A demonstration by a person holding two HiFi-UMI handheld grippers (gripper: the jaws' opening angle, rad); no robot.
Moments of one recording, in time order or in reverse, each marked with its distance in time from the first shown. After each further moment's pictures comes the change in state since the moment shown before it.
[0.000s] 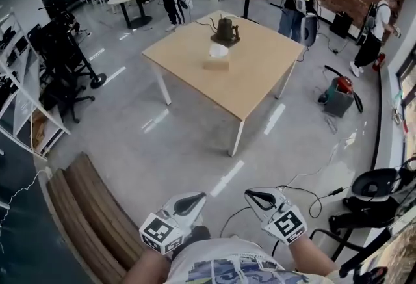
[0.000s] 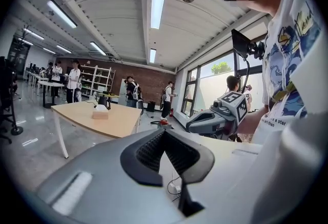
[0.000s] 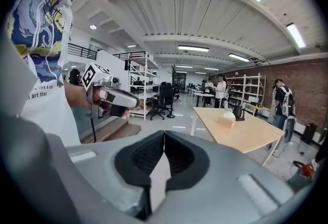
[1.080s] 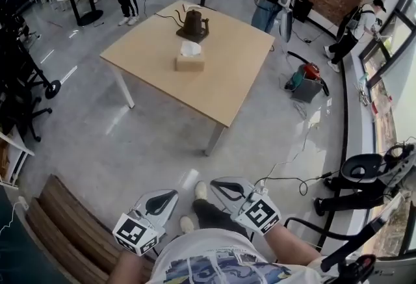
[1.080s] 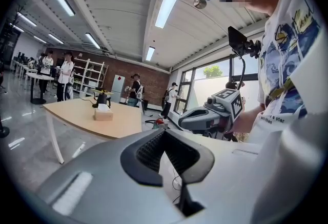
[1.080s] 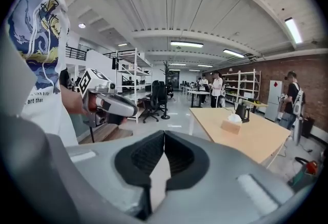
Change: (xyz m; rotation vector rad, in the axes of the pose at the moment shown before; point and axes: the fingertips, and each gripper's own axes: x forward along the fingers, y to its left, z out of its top) left arm 0.005 0.166 0.001 -0.028 0.015 -0.144; right arm 0.167 -0.031 0.056 0.042 0.006 -0.065
